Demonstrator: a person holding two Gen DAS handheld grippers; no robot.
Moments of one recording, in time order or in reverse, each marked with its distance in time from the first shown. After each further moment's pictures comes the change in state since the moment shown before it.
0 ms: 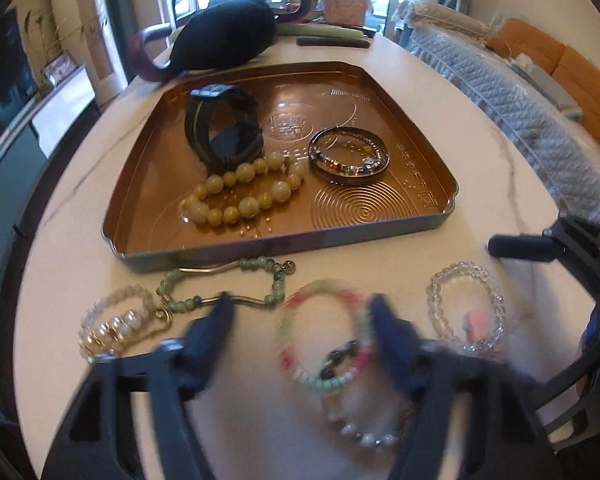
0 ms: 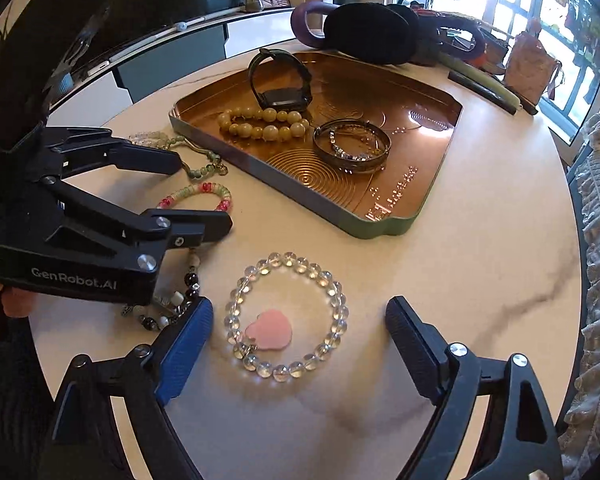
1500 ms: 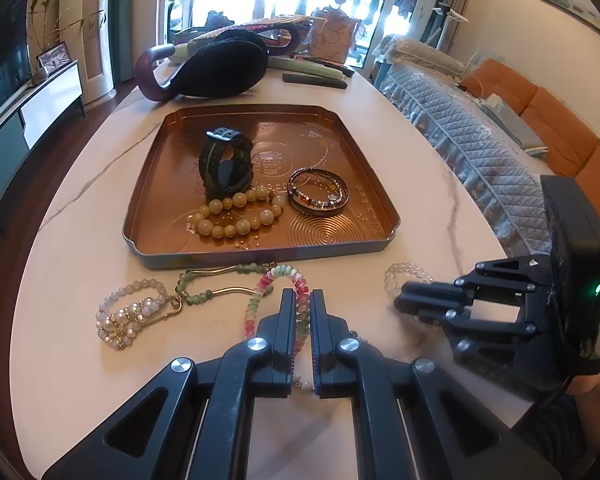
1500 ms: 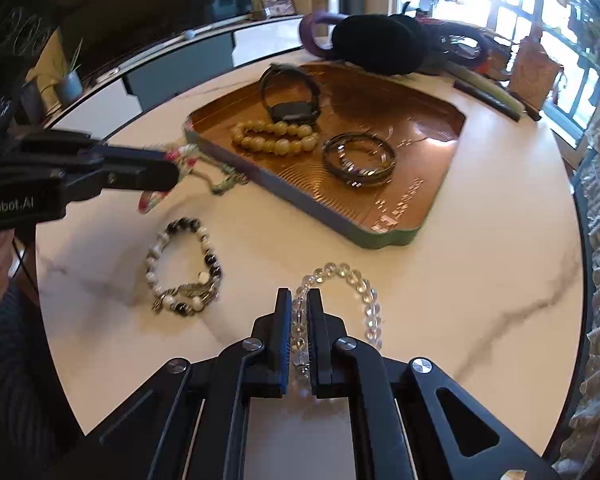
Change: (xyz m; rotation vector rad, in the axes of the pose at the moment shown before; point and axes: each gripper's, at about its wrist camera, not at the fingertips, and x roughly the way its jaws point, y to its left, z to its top) left arm -0.054 0.019 0.000 -0.084 -0.092 -0.155; right arm -0.013 0.001 0.004 0.012 -0.038 0.035
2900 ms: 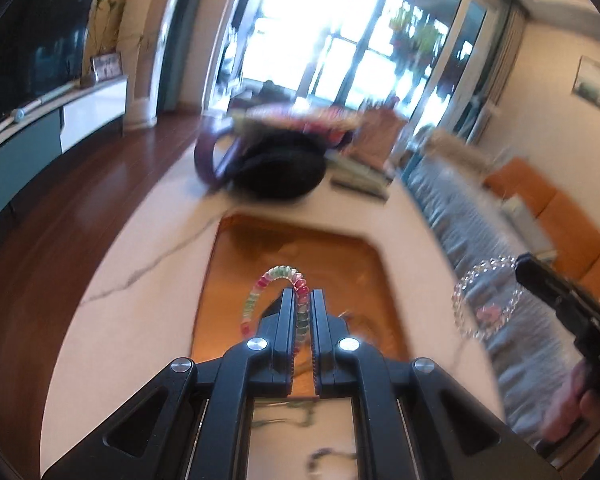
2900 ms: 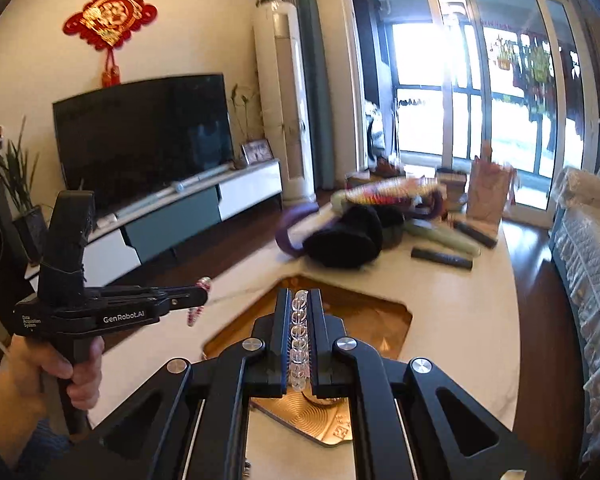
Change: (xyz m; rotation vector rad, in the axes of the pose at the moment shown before) left arm -0.021 0.066 0.083 -0.199 -0.212 0.028; right arm -0.111 -0.020 0.109 0.100 -0.460 -0.031
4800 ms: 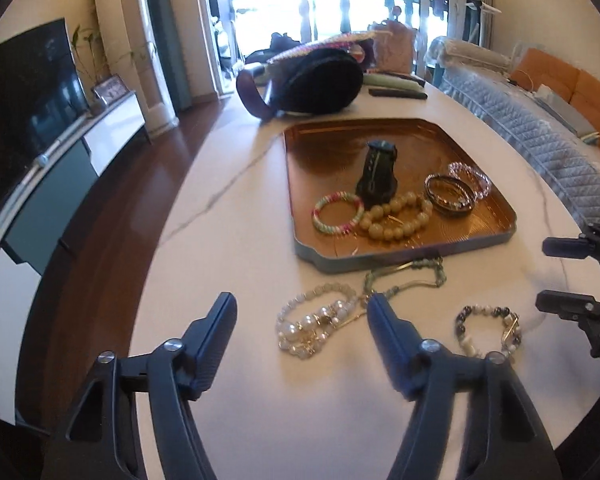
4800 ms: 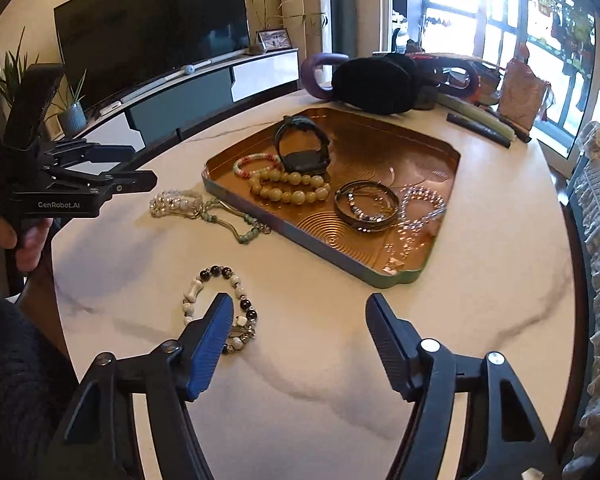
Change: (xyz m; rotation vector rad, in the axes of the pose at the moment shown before) left arm -0.013 0.037 -0.089 0.284 0.133 0.218; right arm 0.038 0.026 -0.130 -0.072 0.358 0.036
